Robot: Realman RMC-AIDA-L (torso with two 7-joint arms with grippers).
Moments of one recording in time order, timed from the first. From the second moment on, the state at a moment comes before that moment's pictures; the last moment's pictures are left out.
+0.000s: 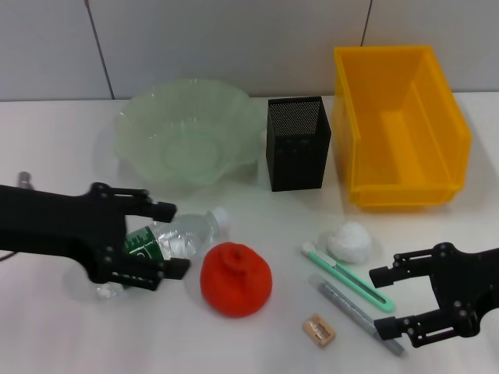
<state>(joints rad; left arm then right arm) -0.45 -2.07 0.87 1.28 2.05 1.88 -1.73 0.51 2.06 -0.72 -0.92 -2.20 -1.92 1.52</state>
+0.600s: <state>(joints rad) -0.55 -2.07 1.05 0.87 2.02 1.48 -1.54 0.52 2.06 -0.72 -0.92 -2.20 -1.96 1.52</state>
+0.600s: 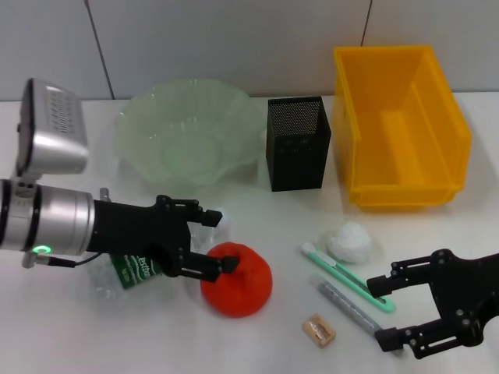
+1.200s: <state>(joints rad) -0.58 -2.07 1.18 0.74 2.02 1.32 -1.48 0.53 2.07 -0.72 -0.93 -2.20 -1.97 1.52</state>
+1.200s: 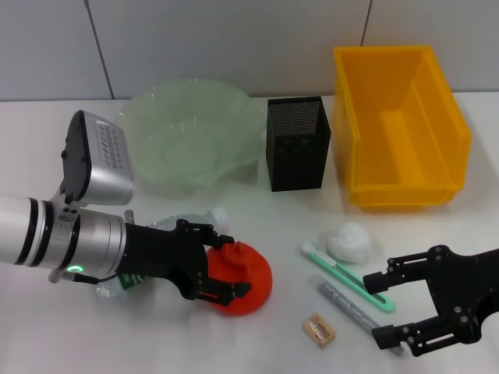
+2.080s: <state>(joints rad) -0.56 -2.07 1.21 0.74 1.97 1.31 -1.48 0.53 2.07 -0.72 -0.93 -2.19 -1.97 1.52</state>
